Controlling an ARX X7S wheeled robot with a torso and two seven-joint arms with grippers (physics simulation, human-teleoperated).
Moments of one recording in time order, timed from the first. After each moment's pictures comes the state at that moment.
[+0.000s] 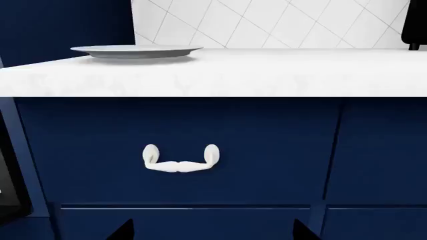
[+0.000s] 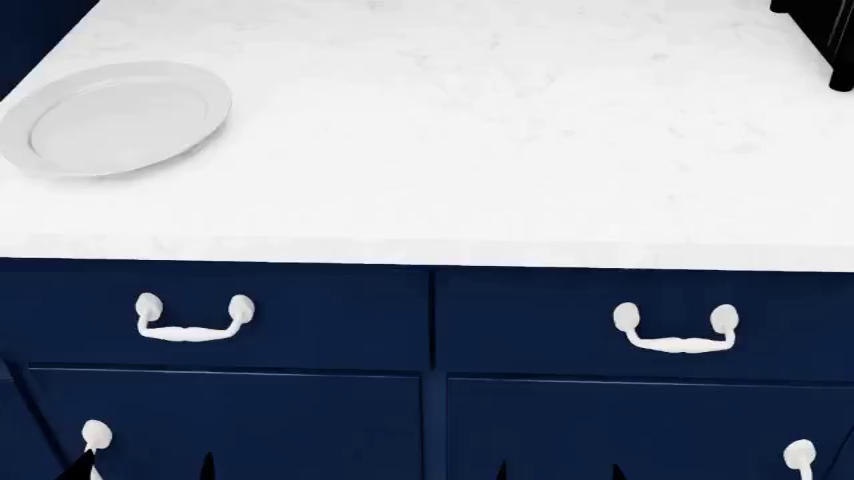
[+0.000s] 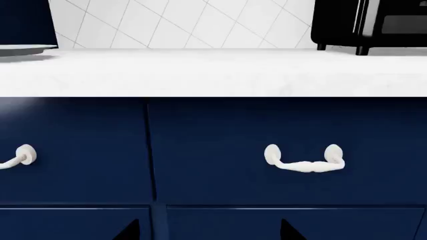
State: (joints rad) left arm 0.00 0.00 0.00 0.00 0.00 0.00 0.00; right arm 0.00 0.00 0.00 0.00 0.00 0.00 0.00
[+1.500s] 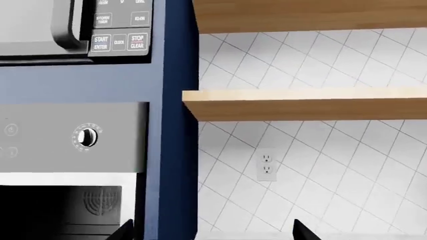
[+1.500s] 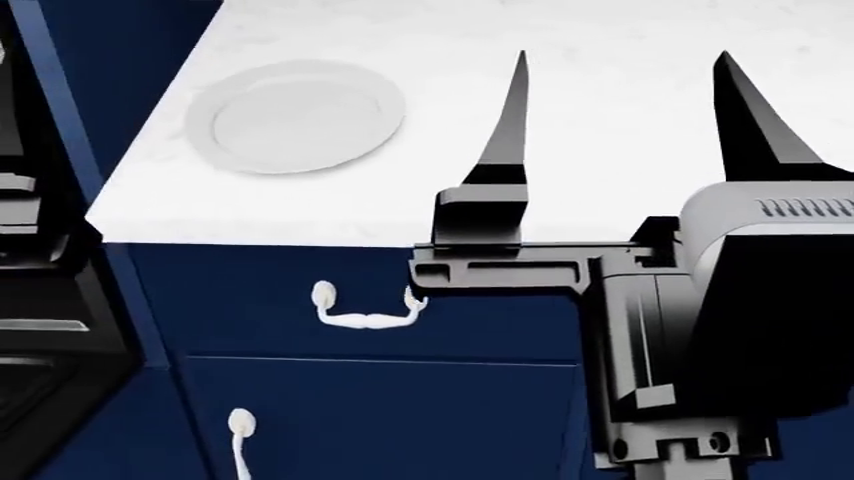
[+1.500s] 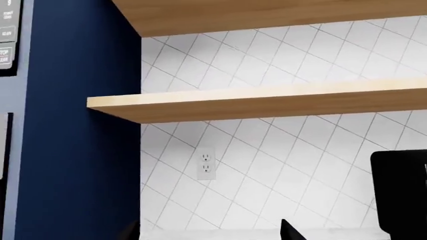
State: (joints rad) left arm -0.65 -0.09 0.03 0.98 -0.16 -1.12 -0.21; right arm 0.68 0.08 0.07 -1.00 0.35 1.18 0.19
